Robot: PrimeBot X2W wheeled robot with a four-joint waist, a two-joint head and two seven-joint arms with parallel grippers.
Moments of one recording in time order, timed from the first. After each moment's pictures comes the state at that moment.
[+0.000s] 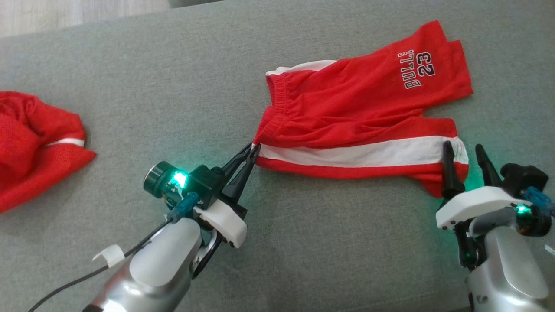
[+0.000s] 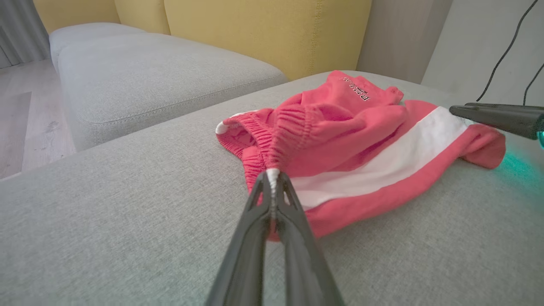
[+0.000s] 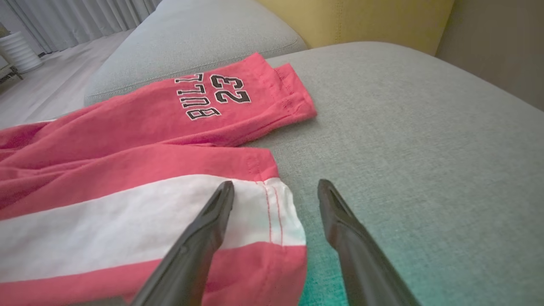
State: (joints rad) left arm -0.57 0.22 -0.83 0.54 -0.43 -0.03 -0.23; right arm -0.31 -0.05 -0.13 0.56 0.14 0.12 -0.13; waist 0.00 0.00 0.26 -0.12
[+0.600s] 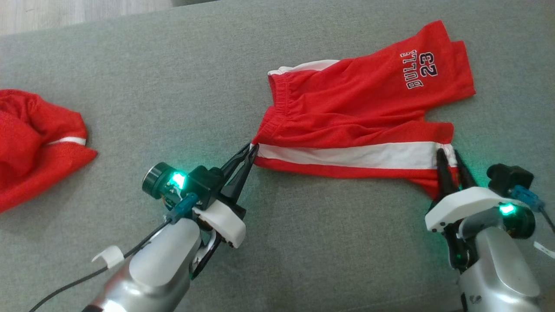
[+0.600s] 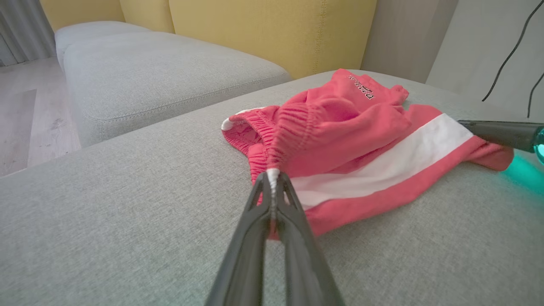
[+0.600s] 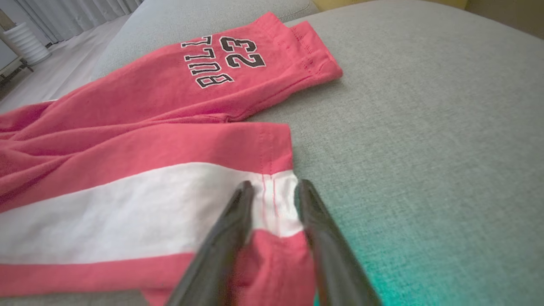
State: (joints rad) left arm -0.57 0.22 -0.83 0.55 -0.43 -0.03 -0.24; right arm -0.32 -0.05 -0.08 0.62 0.22 0.12 -0.09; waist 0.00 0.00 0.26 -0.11
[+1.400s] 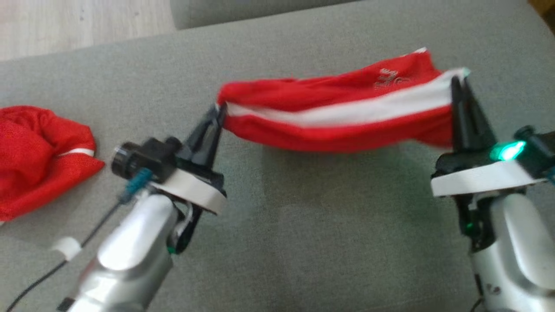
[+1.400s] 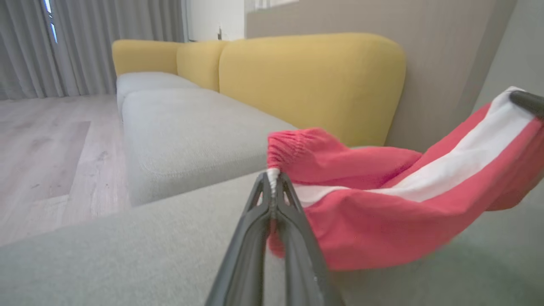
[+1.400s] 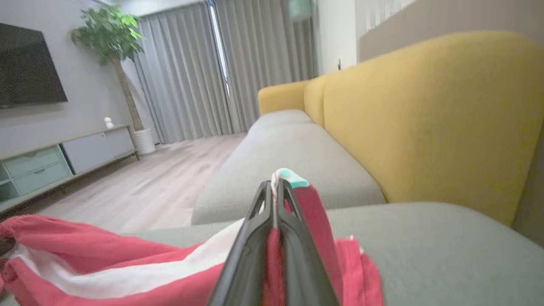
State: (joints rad) left arm -0.57 0.25 -0.70 0.45 -0.53 -0.02 -0.25; right arm -0.30 -0.12 0.09 0.20 0.28 0.12 -0.18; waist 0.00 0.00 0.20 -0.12
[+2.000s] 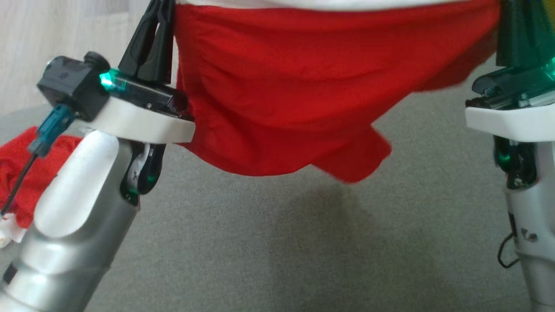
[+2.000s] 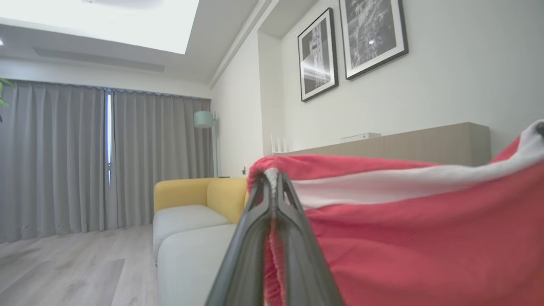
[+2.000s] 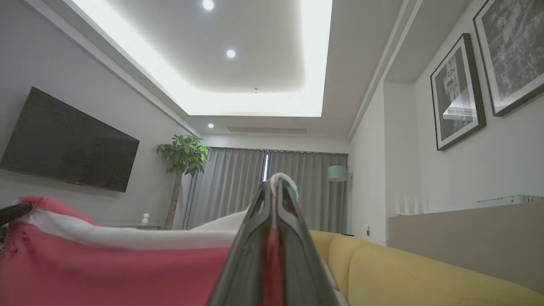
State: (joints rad) left arm -0.70 0.35 -0.55 0.11 -0.60 0.06 -0.16; right arm -0.54 -0.26 0.16 0.01 0.27 0.12 -0.24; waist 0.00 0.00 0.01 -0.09
